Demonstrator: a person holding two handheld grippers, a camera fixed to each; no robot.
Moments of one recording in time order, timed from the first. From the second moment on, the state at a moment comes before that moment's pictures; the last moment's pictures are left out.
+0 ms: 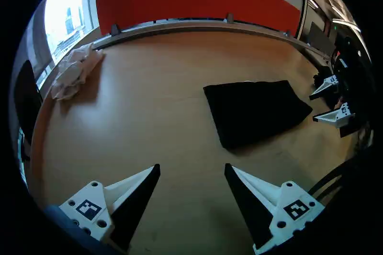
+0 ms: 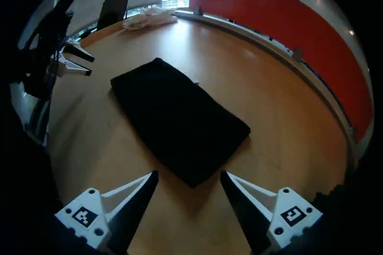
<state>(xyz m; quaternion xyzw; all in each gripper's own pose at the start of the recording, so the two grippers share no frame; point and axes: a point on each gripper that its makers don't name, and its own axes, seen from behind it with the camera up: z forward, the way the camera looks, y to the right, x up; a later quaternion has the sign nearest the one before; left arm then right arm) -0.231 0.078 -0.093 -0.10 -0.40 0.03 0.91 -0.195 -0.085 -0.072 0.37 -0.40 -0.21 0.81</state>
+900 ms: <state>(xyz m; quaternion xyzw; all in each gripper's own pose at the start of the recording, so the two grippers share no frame) -0.235 0.061 -0.106 -0.06 -0.38 0.01 0.92 -0.210 -0.079 -0.077 0.37 -0.42 -0.21 0.80</state>
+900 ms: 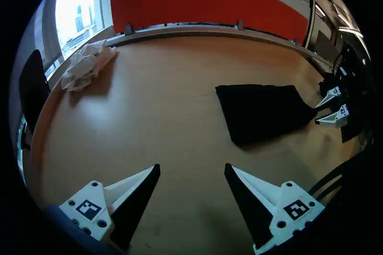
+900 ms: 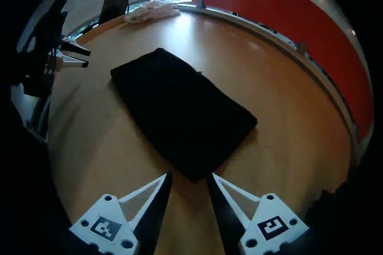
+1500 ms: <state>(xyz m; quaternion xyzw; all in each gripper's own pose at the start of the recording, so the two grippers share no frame) -0.233 0.058 -0.109 -0.06 -0.38 0.01 0.93 -0.213 -0.070 -0.074 0.36 -0.42 -0.21 0.80</state>
